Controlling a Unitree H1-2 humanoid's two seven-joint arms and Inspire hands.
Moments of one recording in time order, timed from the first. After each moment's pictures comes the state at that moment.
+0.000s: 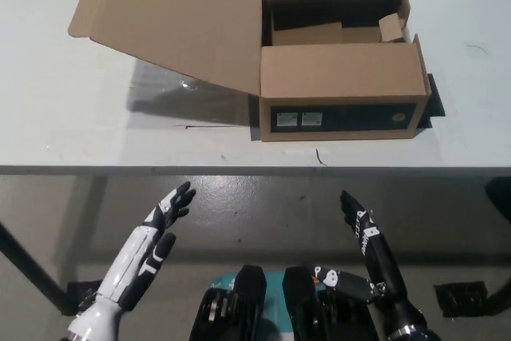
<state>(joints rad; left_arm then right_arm) -0.01 0.25 -0.15 -0.18 0.02 -0.21 -0.12 -0.12 0.01 0.15 0.39 -0.09 -0.39 -0.03</state>
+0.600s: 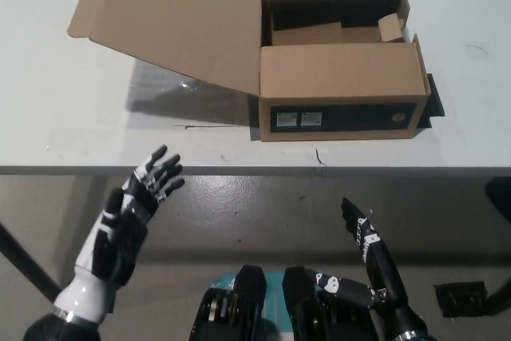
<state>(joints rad) -0.08 0.24 -0.08 -0.21 -0.34 -0.07 -0.14 -0.12 0.00 0.15 0.40 -0.09 -0.38 -0.03</state>
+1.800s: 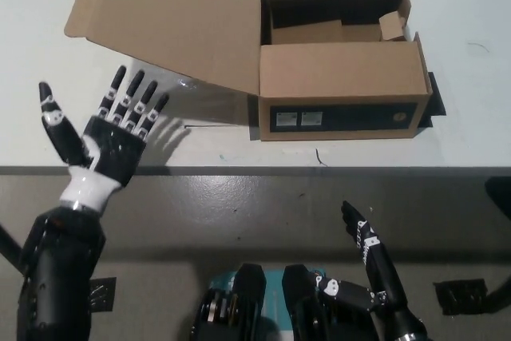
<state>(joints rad) -0.50 0.11 0.31 0.32 -0.98 0.32 -0.20 -0.11 0.00 0.15 0.41 -0.10 -0.40 -0.04</state>
